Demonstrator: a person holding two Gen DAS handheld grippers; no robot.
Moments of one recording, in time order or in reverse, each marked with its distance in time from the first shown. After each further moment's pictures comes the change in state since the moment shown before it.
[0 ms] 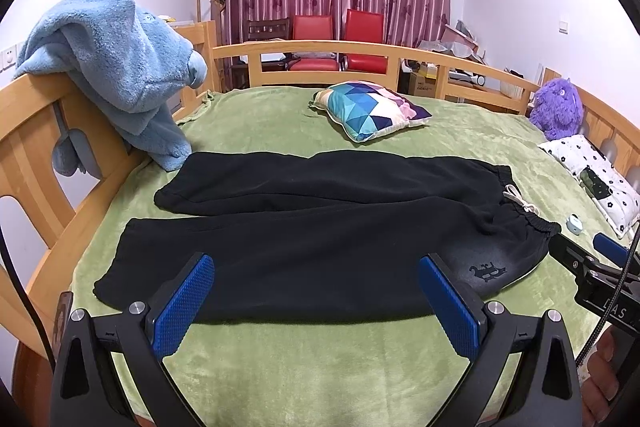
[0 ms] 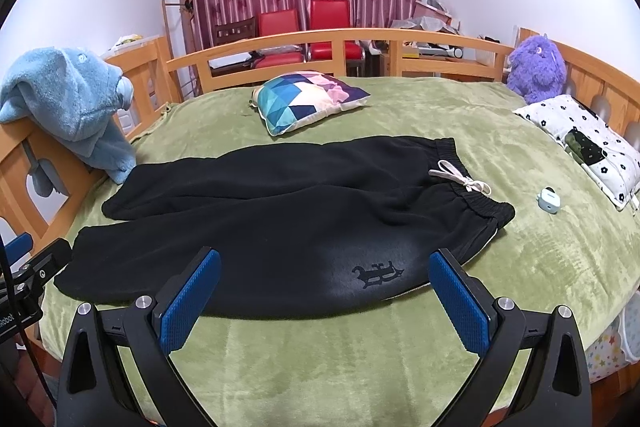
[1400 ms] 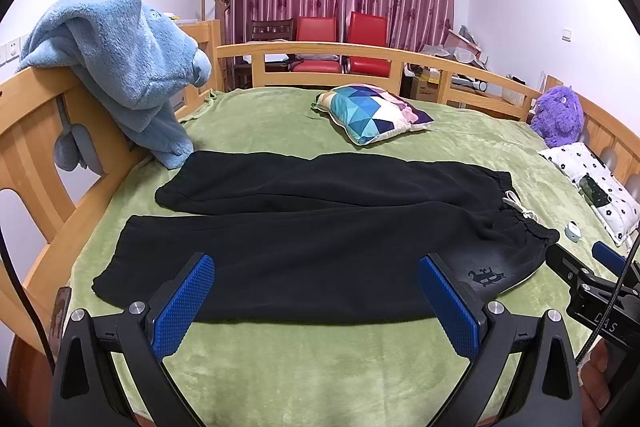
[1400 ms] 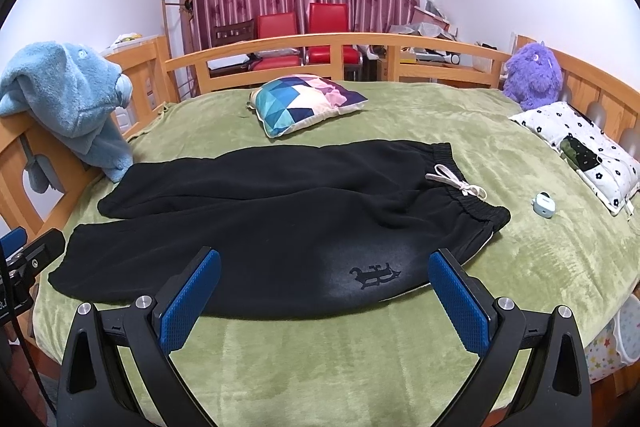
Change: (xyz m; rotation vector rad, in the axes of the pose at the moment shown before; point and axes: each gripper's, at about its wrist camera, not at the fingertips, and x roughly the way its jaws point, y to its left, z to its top) left arm -0.002 0.000 -0.002 -0.022 -0.009 0.000; right arm -0.005 0.004 -0.003 -0.014 -0.018 -0.021
